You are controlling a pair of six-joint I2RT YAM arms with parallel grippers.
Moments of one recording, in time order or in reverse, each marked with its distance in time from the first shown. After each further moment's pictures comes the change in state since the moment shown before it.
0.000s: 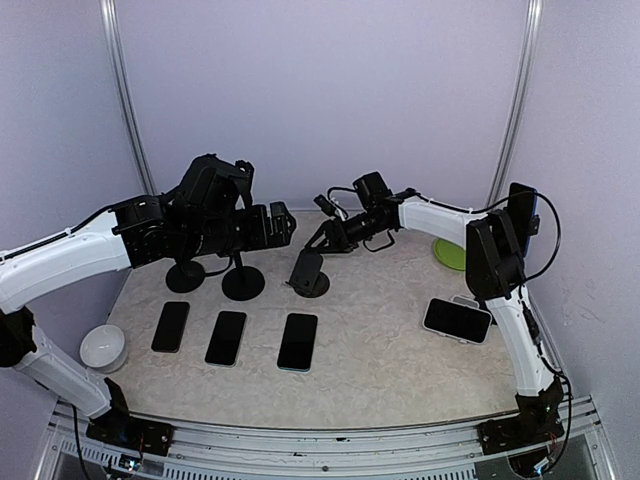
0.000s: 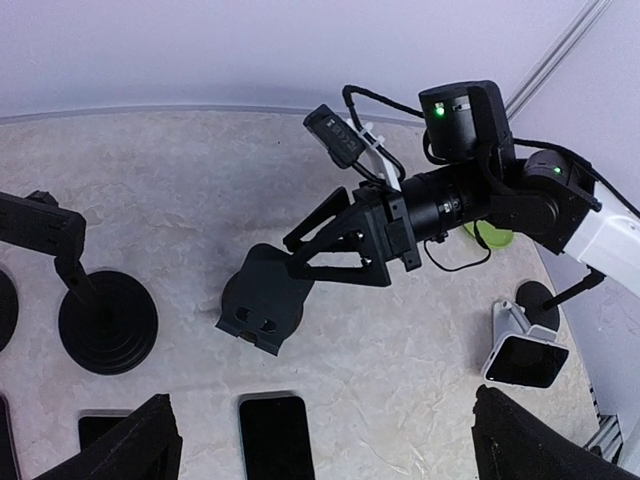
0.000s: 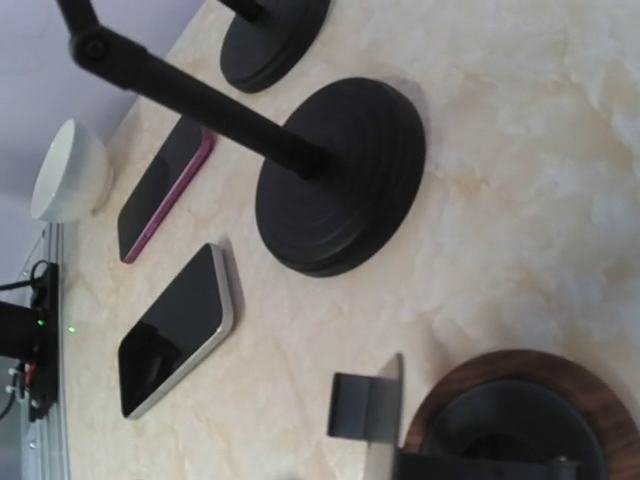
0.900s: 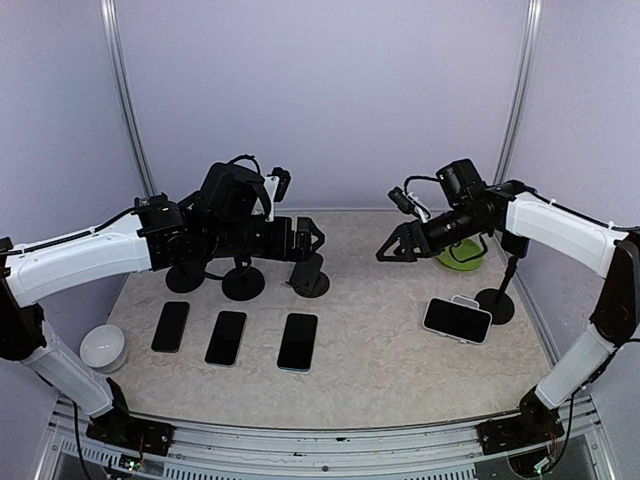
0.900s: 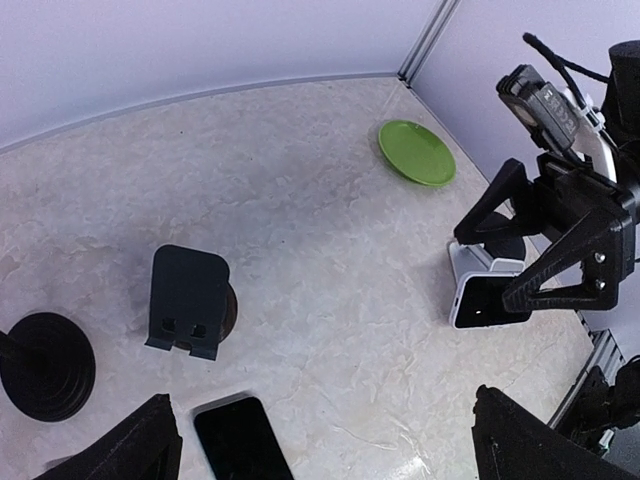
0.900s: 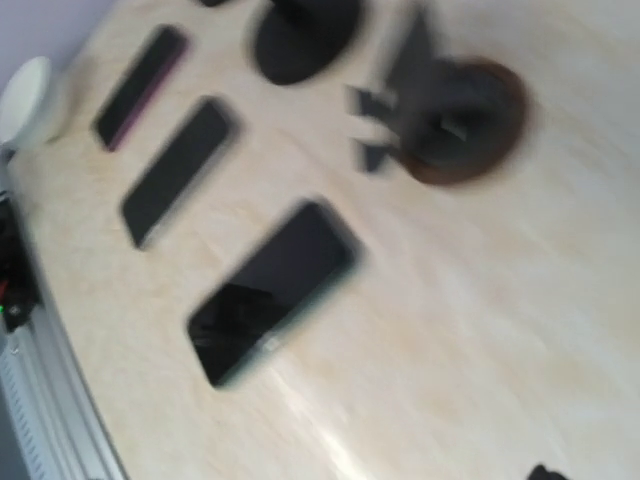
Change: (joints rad) left arm 0.006 0.077 -0.008 0.127 0.211 0.193; right arm -0.069 -0.873 -0.789 -0.118 0.255 -0.075
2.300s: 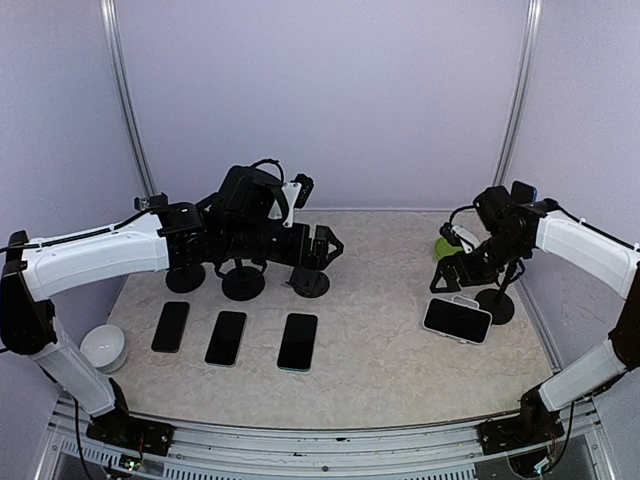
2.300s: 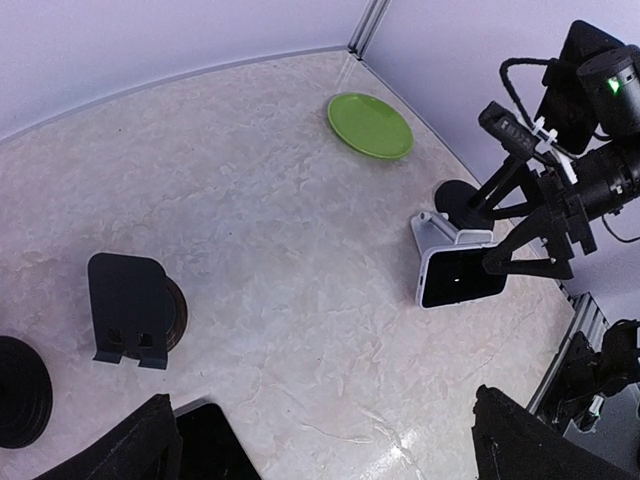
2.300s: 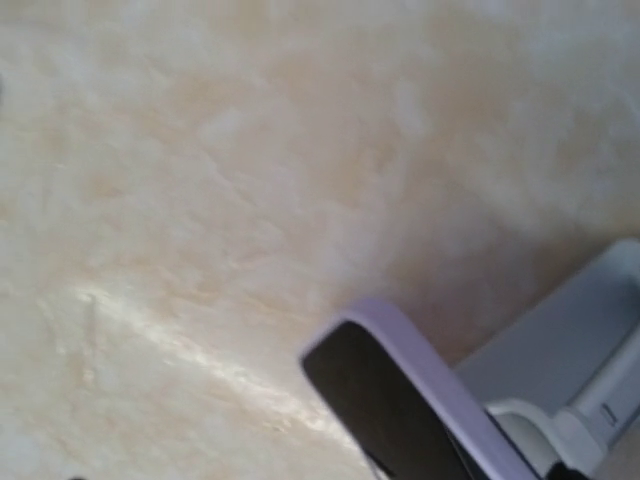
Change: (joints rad) left arm -0.018 0.075 0.041 0.035 0.107 0.045; right arm -0.186 -0.191 -0.248 -0.248 0.362 -0.068
